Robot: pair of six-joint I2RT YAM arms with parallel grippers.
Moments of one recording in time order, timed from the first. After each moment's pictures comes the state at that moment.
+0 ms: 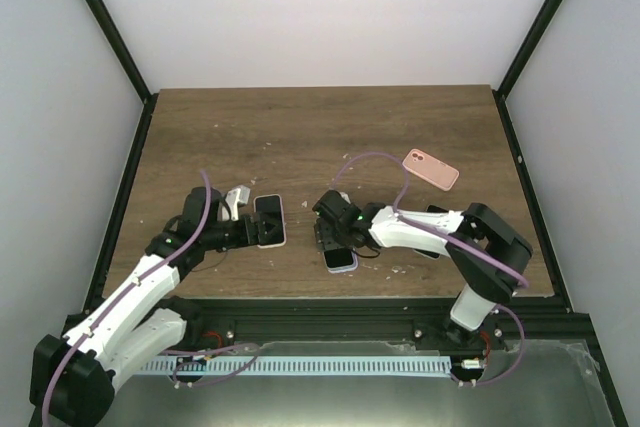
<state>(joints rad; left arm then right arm) -0.42 0.85 0.52 -0.39 0.50 -0.64 0.94 1.65 0.93 -0.40 0.13 0.67</state>
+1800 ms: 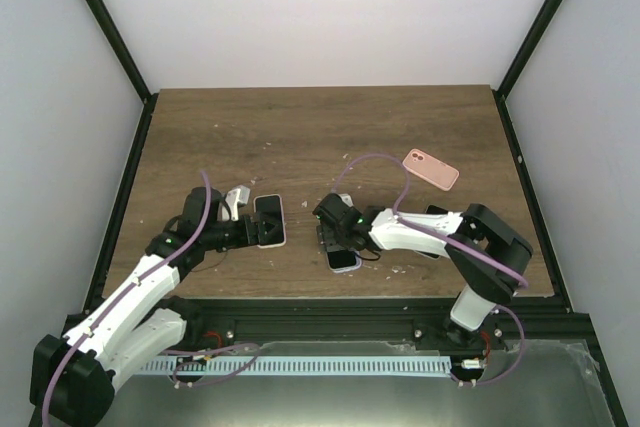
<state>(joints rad) -0.42 0.85 0.52 -0.39 0.50 -0.64 0.95 1.65 0.91 -0.40 0.19 0.69</state>
